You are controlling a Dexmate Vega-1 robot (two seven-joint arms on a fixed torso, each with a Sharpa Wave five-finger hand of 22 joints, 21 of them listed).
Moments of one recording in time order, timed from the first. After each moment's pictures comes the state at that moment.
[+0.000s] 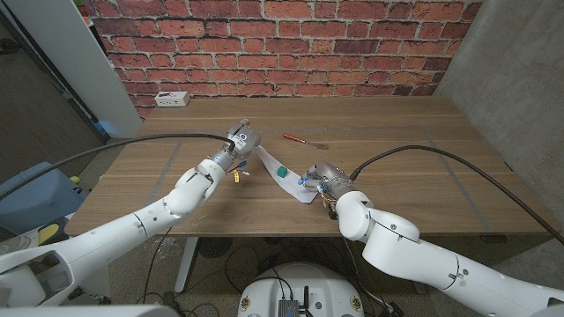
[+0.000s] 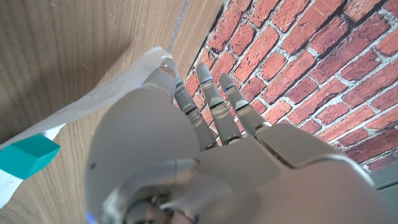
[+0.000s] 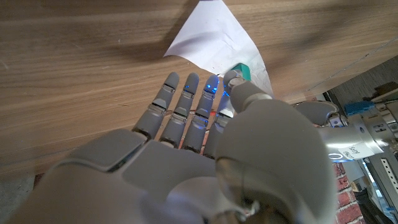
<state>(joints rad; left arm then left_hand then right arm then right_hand) 0.74 0.87 0.82 -1.70 1.33 0.36 0.26 1.24 0.13 0.29 -0.16 0.19 1.10 -0.15 0.31 0.20 1.02 -0.19 0.41 0.31 0.74 -0.08 0.31 0.25 0.38 -0.03 0.50 0.19 -0.90 -0.69 -0.94 -2.37 -0.17 -1.08 -0.29 0.96 0.08 0.58 -0.17 0.18 1.03 -0.06 0.22 0.18 0.75 -0.08 0.34 0.23 0.52 -0.05 0.50 0.43 0.50 0.04 0.29 0.20</state>
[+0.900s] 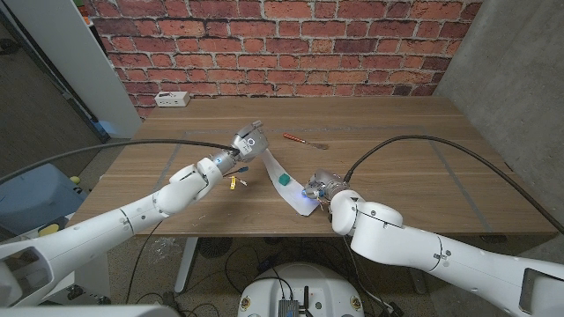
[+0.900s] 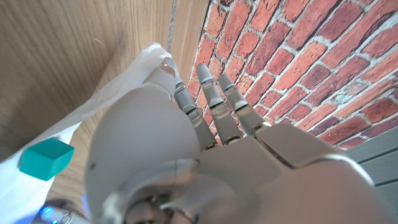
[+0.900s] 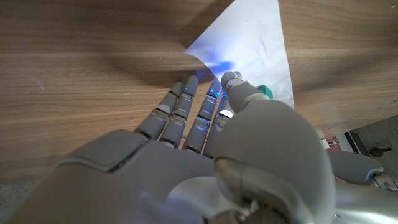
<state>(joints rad) 0.73 0.97 0.83 -1.78 1.51 0.20 0.32 1.25 0.13 0.28 -0.16 0.19 1.11 -0.15 0.31 0.20 1.01 -0.20 0.43 0.31 0.75 -0.08 0.31 0.27 0.38 -0.04 0.50 0.19 -0.71 -0.68 -1.10 -2.33 -0.05 -1.30 -0.29 0.98 0.10 0.55 -0.16 0.17 0.98 -0.09 0.19 0.18 0.72 -0.14 0.28 0.20 0.49 -0.05 0.49 0.45 0.43 0.01 0.28 0.20</state>
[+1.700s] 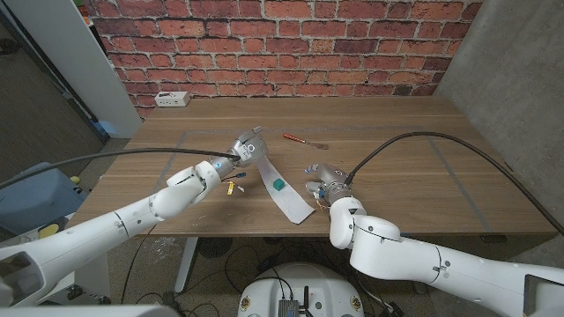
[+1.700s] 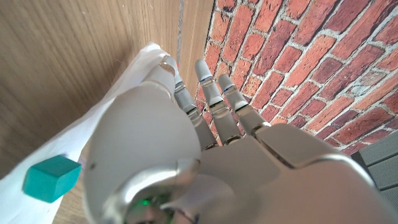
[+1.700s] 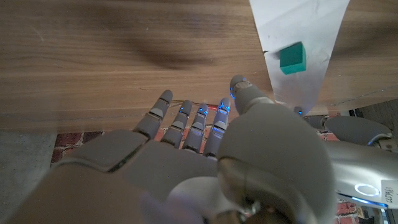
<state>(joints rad) 0.77 0.96 0.80 -1.78 1.58 0.19 0.26 1.26 0.11 0.28 -0.16 0.21 1.17 -0.11 0.32 0.20 1.03 -0.18 0.44 0.31 0.81 -0.09 0.33 0.30 0.38 -0.04 0.51 0.19 -0.74 -0.69 -1.16 -2.32 -0.16 -1.24 -0.53 0.91 0.10 0.44 -0.13 0.17 0.54 -0.14 0.18 0.18 0.35 -0.06 0.19 0.20 0.18 -0.04 0.32 0.41 0.24 0.08 0.22 0.19</state>
